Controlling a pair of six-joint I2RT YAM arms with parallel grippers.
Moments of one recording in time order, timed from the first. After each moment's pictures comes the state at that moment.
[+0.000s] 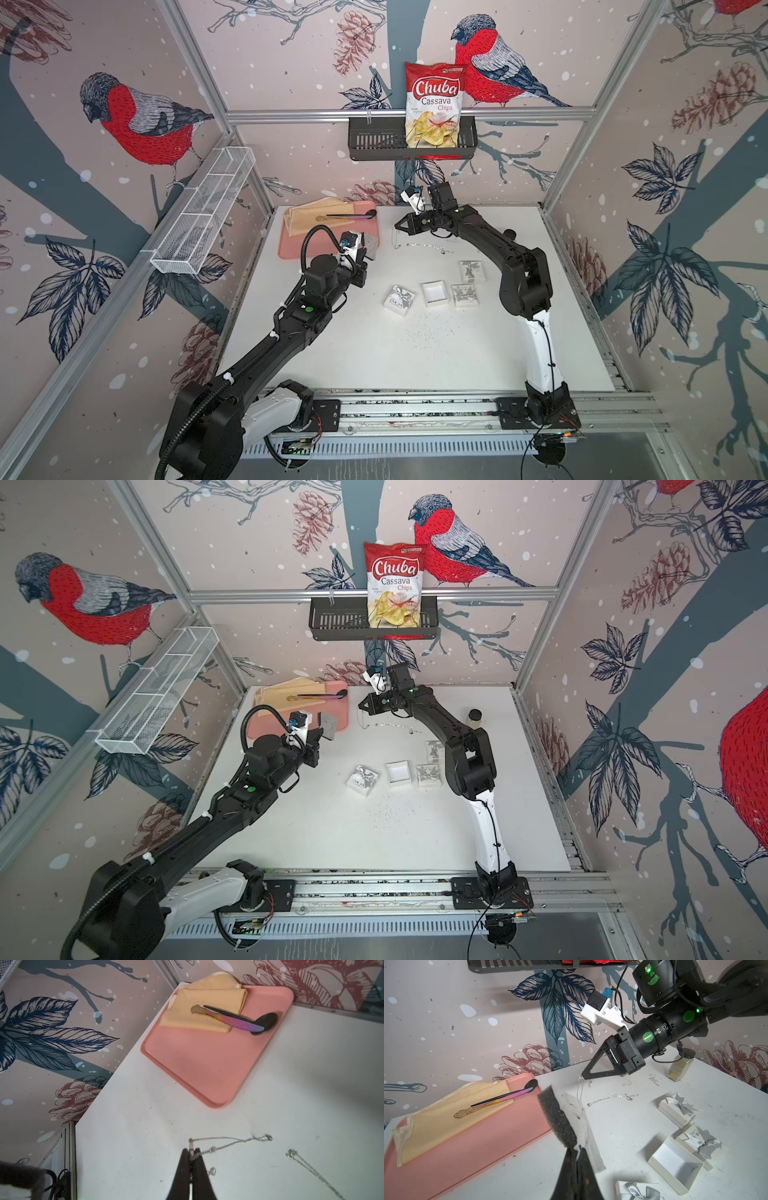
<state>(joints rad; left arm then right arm) -0.42 1.09 0.65 0.24 0.04 0.02 0.52 2.28 2.06 -0.46 -0.66 0.14</state>
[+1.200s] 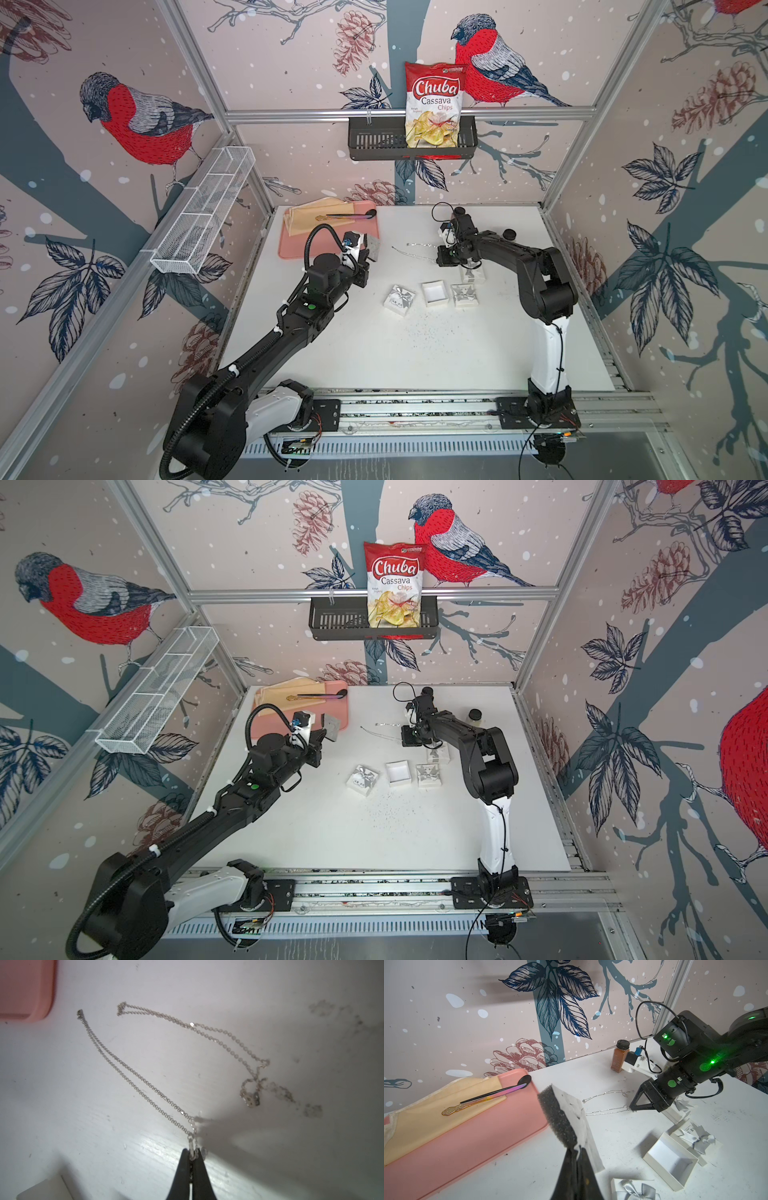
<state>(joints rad) -0.42 1.13 0.65 0.24 0.08 0.01 0.40 2.13 1.51 -0.46 -0.29 0.16</state>
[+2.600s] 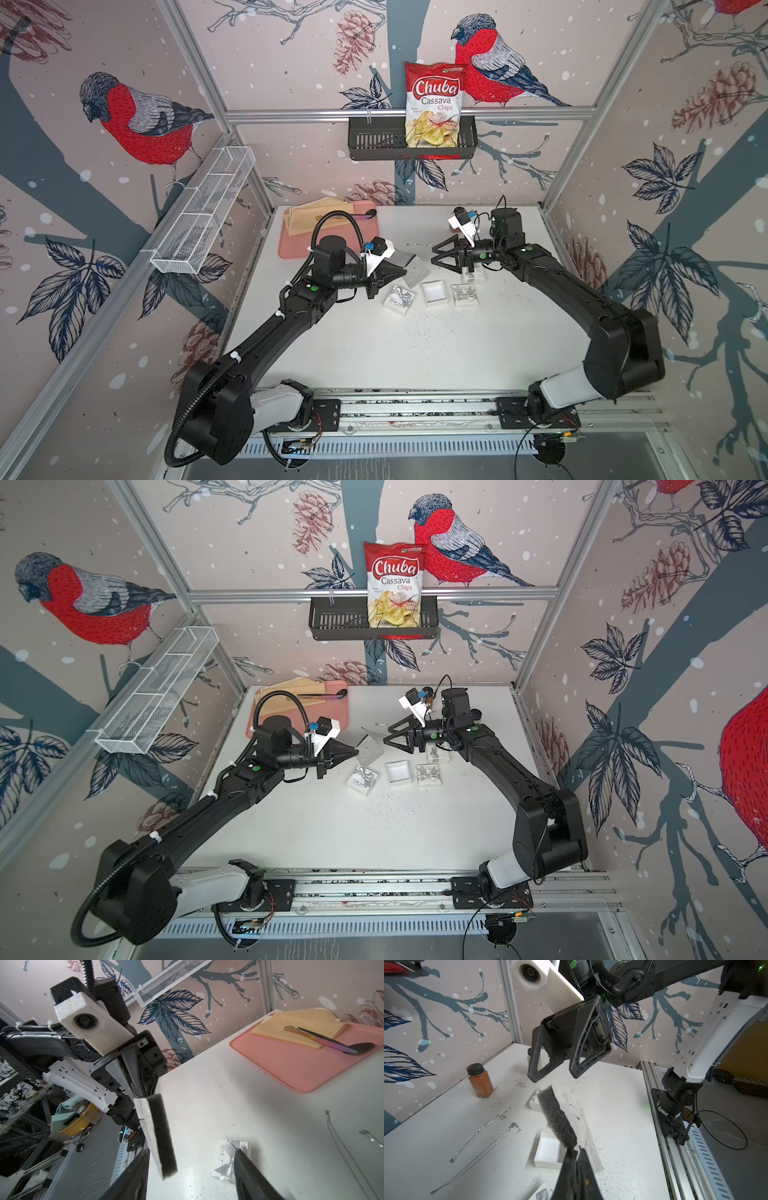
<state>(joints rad) -0.42 1.22 0.86 0.03 0.95 0.22 0.38 1.50 1.15 -0.21 -1.17 -0.10</state>
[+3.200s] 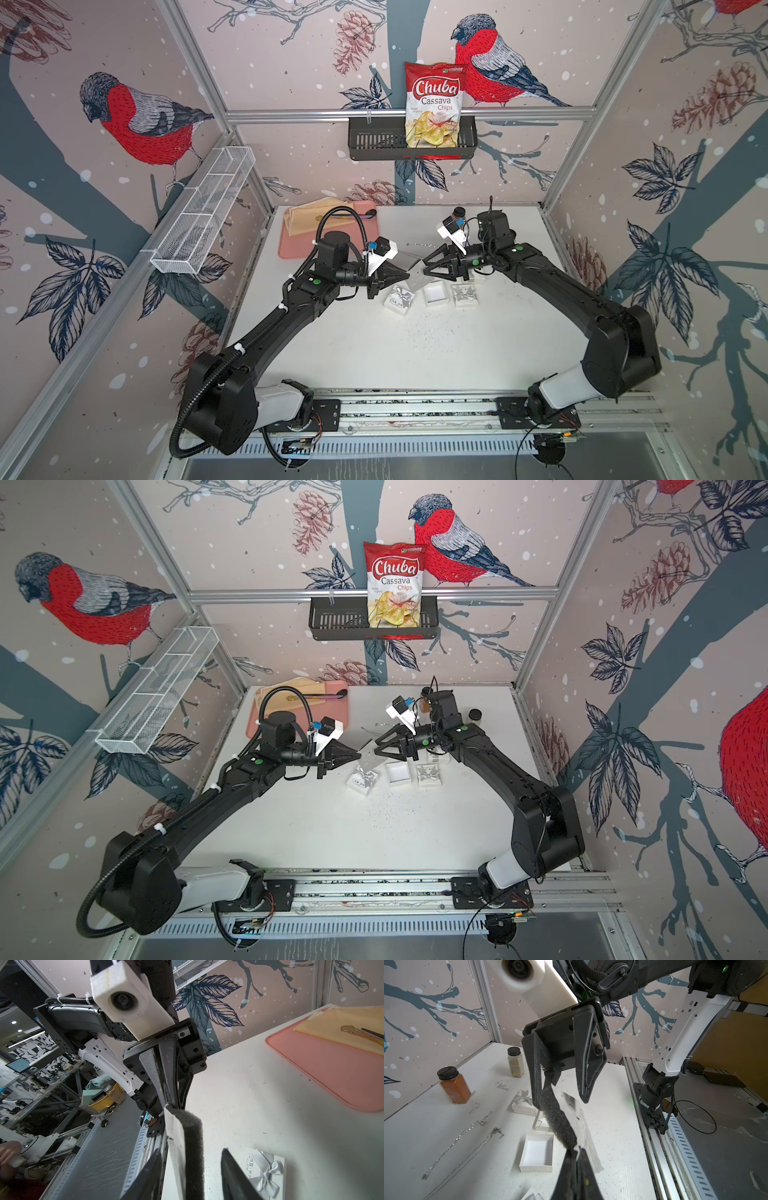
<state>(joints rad) -0.42 1.26 0.92 -0.05 1.03 0.27 0.46 1.52 1.18 -0.30 -1.25 -0.21</state>
